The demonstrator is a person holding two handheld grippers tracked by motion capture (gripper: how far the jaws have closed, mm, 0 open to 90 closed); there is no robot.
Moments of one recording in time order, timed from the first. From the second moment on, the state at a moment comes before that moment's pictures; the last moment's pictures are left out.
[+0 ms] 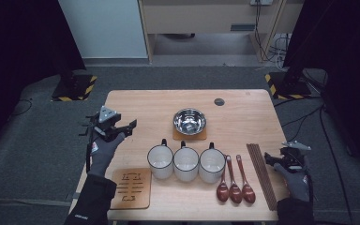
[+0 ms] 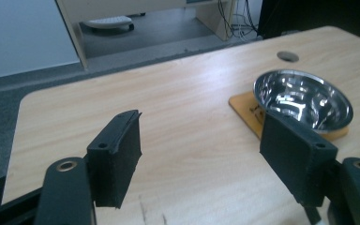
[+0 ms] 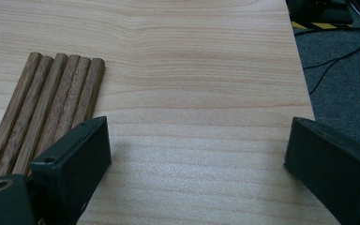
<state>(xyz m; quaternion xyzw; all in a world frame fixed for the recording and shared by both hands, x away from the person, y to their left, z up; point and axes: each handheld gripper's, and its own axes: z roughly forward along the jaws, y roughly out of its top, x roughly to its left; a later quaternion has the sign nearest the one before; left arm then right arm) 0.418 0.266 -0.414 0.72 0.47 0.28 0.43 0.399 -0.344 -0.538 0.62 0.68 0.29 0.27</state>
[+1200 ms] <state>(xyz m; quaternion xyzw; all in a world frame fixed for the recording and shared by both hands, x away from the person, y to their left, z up) 0.367 0.317 -0.528 0.72 0.55 0.24 0.34 0.392 -0.326 -0.512 0.58 0.70 0.31 0.28</state>
